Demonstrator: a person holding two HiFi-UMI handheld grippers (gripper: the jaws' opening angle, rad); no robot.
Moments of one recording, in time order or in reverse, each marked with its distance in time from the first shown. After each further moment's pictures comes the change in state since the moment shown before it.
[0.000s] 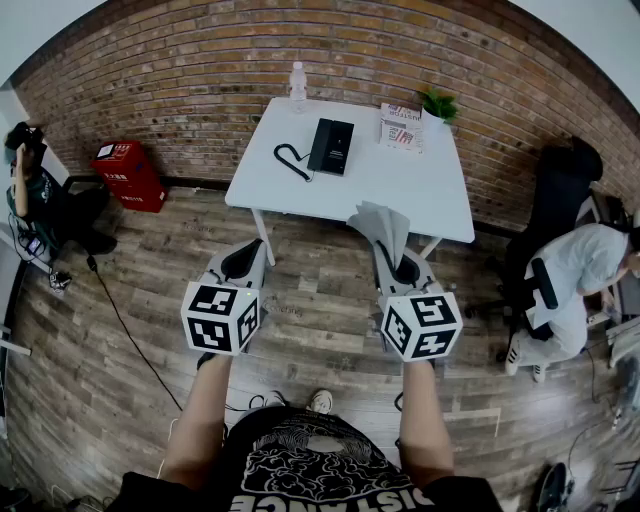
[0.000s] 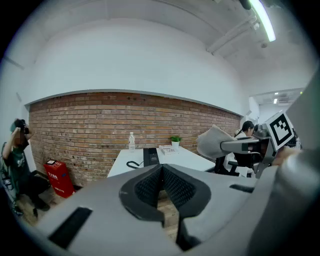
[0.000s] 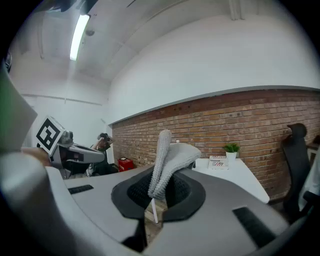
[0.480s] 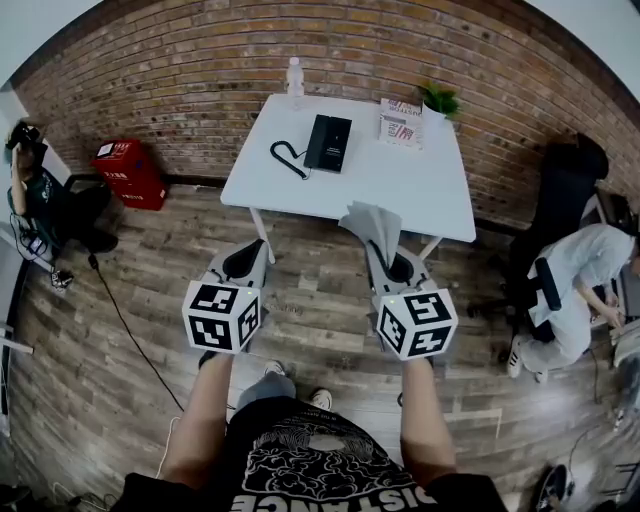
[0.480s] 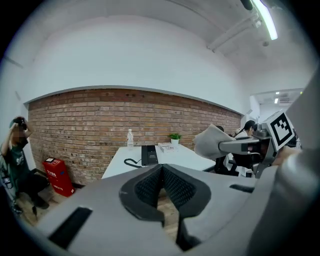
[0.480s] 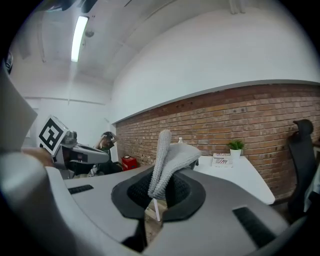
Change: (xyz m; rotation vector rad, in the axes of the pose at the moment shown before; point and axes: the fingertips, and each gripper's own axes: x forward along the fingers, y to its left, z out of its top) left arm 0.026 -0.013 -0.008 -0.007 0.017 -0.007; right arm 0.012 -0.013 -0.011 -0.004 0.019 0.046
